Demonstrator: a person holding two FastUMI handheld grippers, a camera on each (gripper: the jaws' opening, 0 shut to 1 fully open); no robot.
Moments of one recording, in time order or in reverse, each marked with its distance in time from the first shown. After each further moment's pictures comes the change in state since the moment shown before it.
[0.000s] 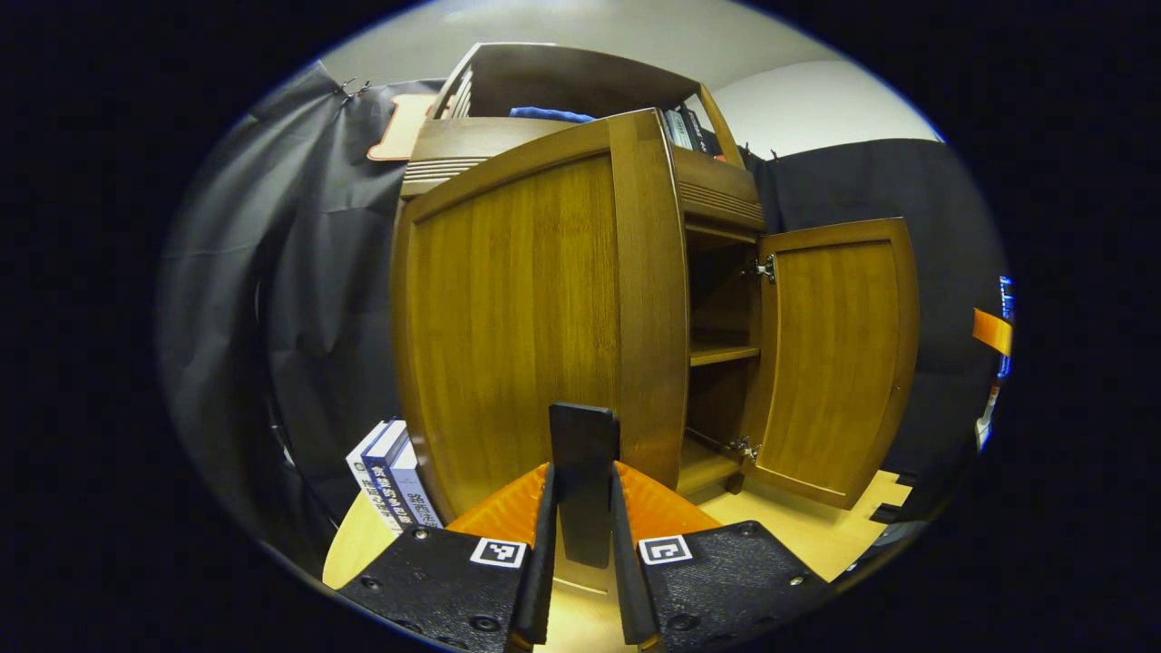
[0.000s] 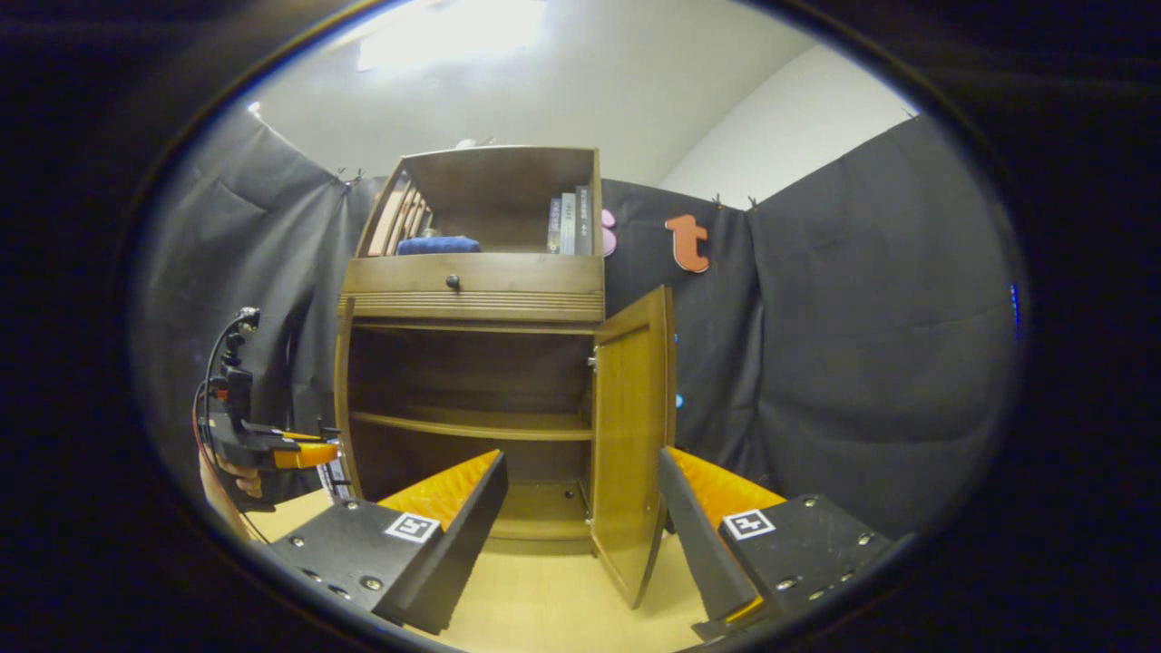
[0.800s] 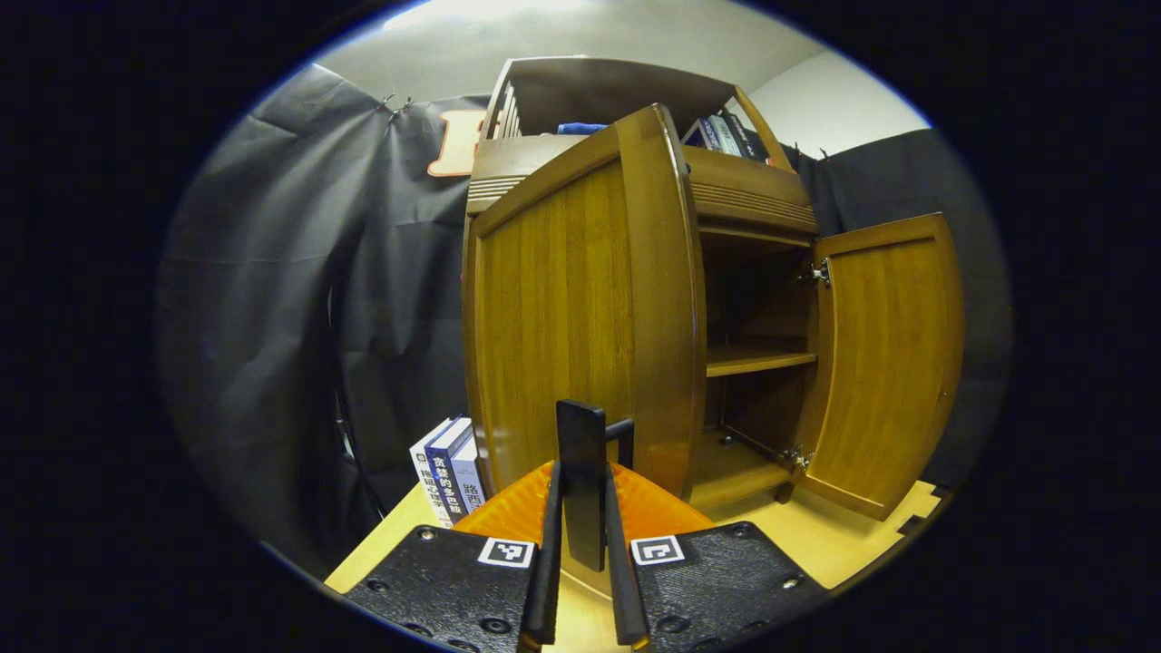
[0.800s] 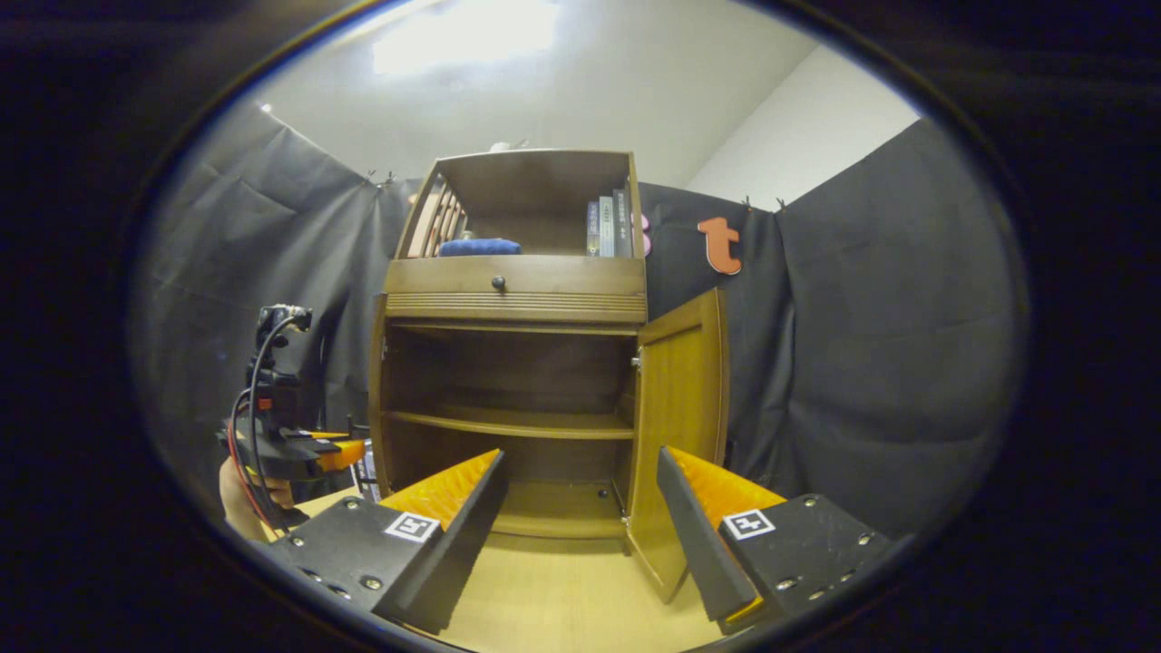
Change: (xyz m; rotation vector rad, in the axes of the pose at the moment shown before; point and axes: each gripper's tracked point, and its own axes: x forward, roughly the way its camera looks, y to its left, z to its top) left arm -0.012 0.014 0.002 0.005 -0.040 0.214; right arm -0.015 0.040 0.001 0.026 -0.016 0.091
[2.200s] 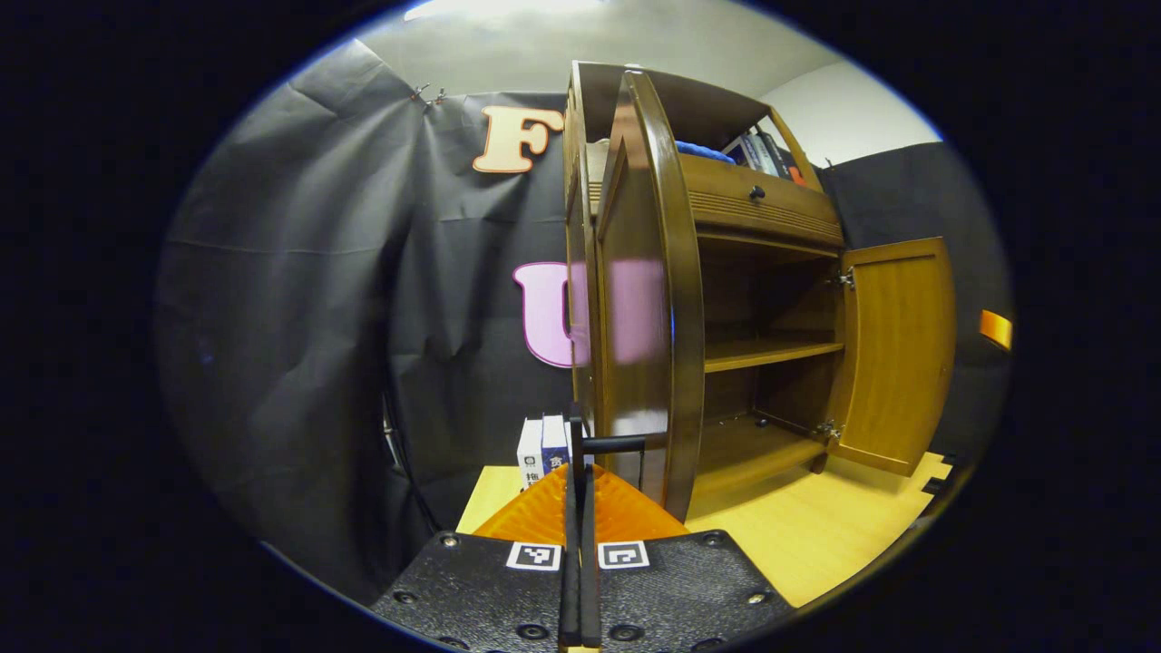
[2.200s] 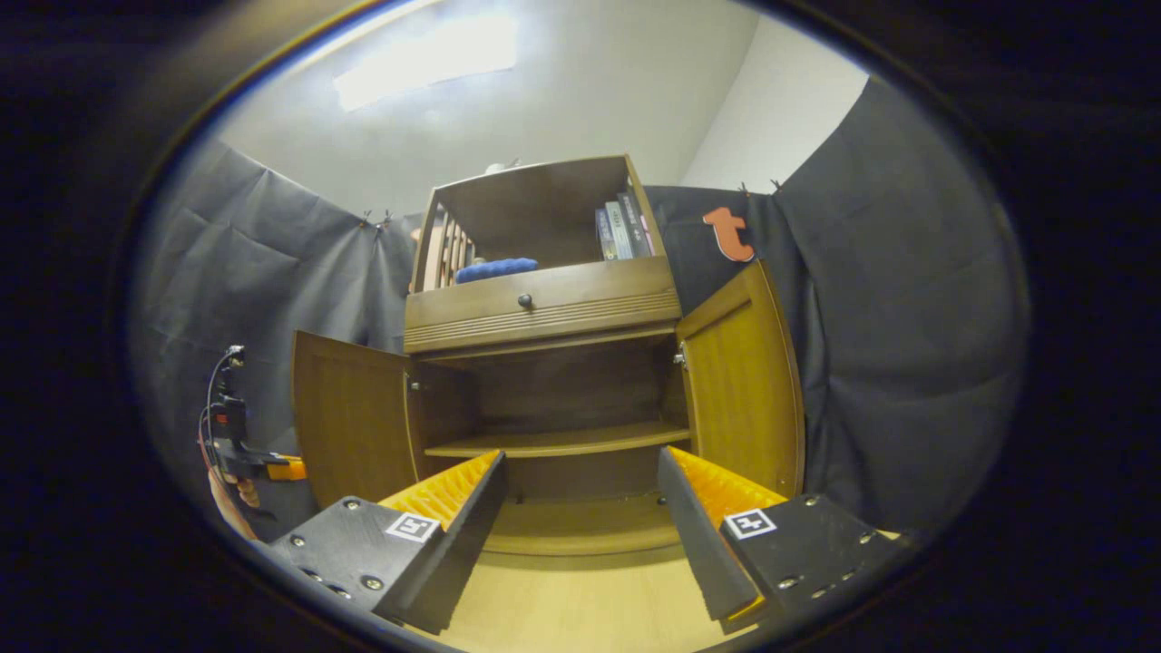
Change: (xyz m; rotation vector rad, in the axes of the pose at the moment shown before) left arm -0.033 0.168 -0.003 0.020 -0.004 -0.088; right arm 0.022 0.059 -0.001 0.150 -0.080 0.047
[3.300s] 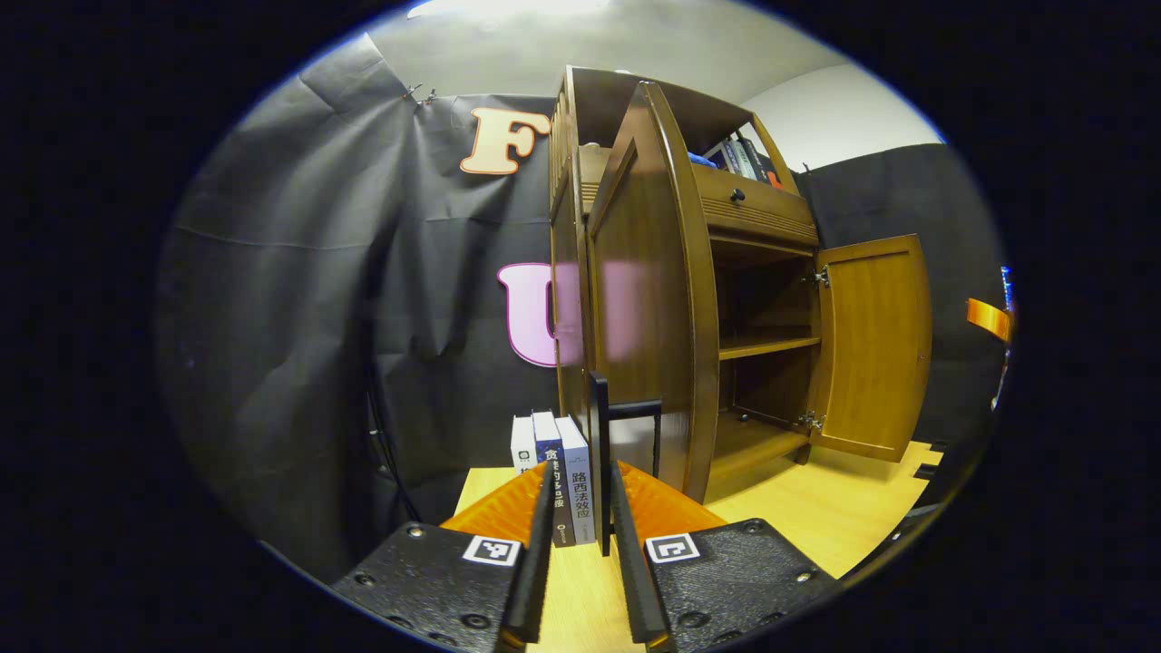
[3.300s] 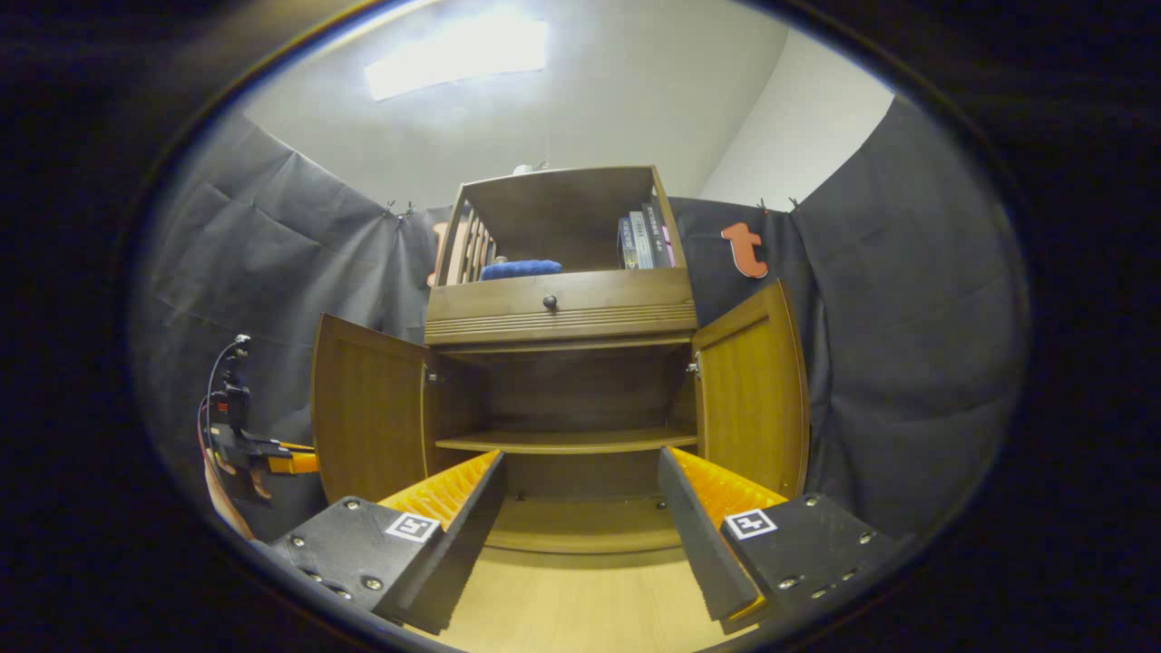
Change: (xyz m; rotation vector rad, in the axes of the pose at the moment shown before) left arm -0.018 0.008 -0.014 0.004 -0.019 -0.016; right arm -0.022 0.023 -0.005 -0.055 0.001 0.035
